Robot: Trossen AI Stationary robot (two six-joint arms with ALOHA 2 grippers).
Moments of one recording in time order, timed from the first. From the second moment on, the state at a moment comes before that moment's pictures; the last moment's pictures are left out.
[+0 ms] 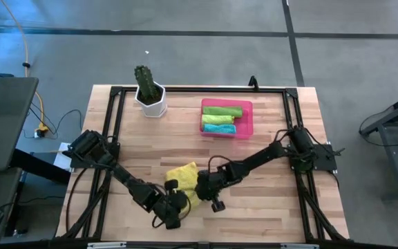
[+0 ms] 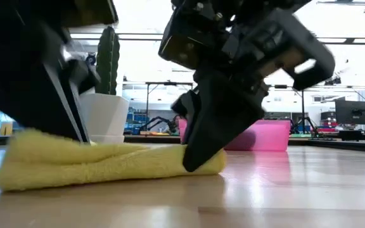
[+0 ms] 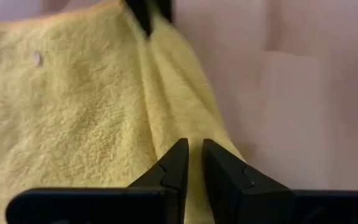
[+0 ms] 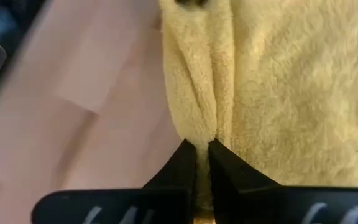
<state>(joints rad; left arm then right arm) -0.55 1.91 1.07 -0.22 -0.36 -0.70 0.34 2.11 1.26 -0.16 -0.19 0.01</state>
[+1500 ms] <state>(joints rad) -0.49 2.01 1.24 -0.55 -0.42 -0.52 0.12 2.12 1.26 -0.13 -0.71 0.39</state>
